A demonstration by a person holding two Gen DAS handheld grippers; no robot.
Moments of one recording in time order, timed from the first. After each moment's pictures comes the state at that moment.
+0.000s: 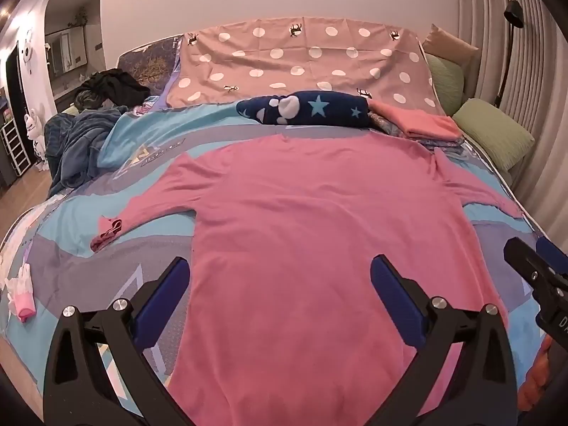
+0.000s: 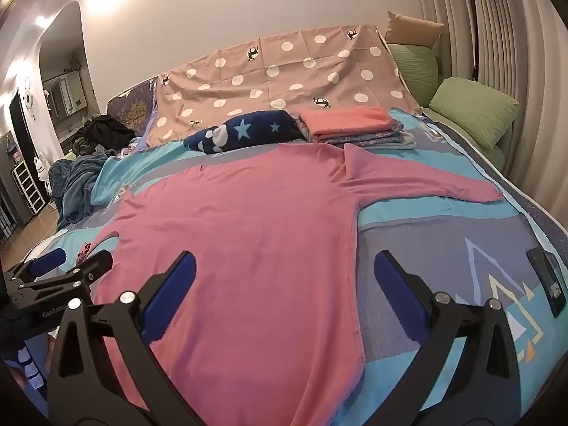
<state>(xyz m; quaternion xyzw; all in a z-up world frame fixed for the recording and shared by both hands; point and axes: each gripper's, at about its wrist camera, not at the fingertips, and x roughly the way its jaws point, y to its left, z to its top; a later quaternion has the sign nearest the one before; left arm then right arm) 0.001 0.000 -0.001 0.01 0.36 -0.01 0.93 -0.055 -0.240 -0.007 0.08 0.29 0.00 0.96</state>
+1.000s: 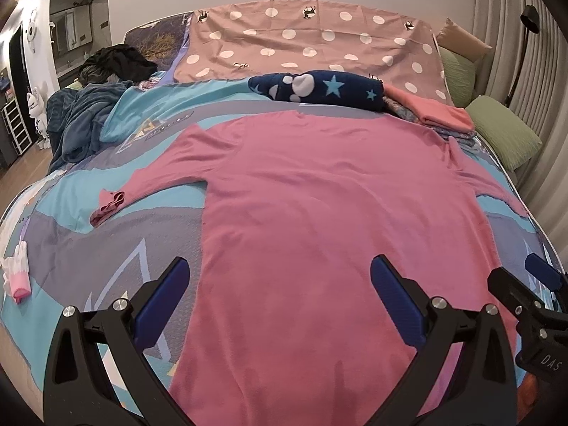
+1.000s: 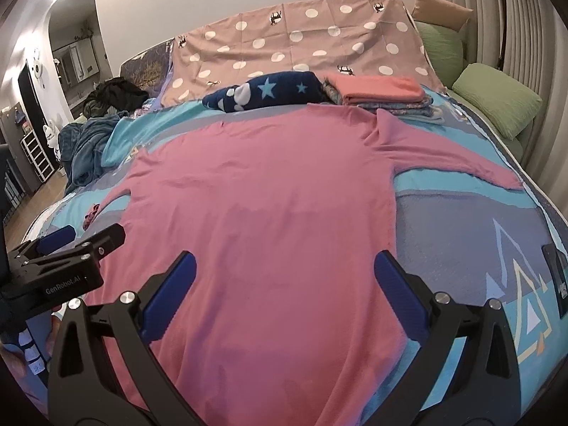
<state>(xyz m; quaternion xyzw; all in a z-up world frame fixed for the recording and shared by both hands) 0.004 0.022 -0.021 -0.01 0.38 0.00 0.92 -0.048 -0.206 -0.028 0.05 0.36 0.04 0.93</state>
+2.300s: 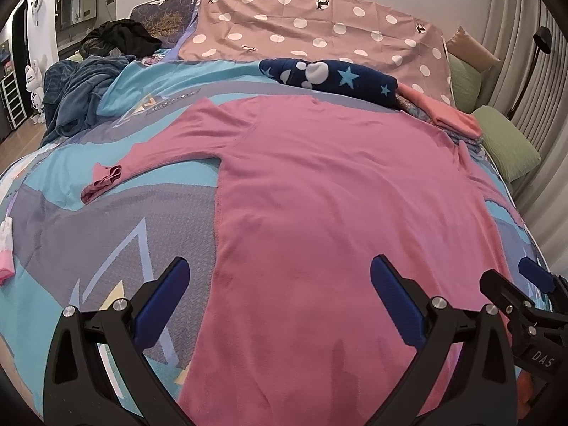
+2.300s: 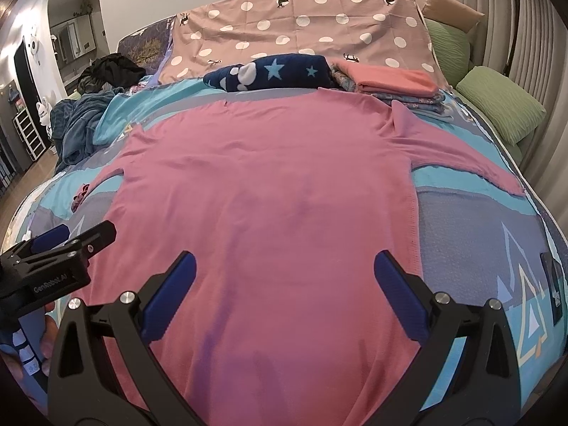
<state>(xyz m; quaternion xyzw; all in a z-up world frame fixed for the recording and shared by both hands) 0.013 0.053 -0.042 -0.06 0.40 -0.01 0.91 -0.031 -0.178 -0.040 0.01 0.38 0.03 0.92</state>
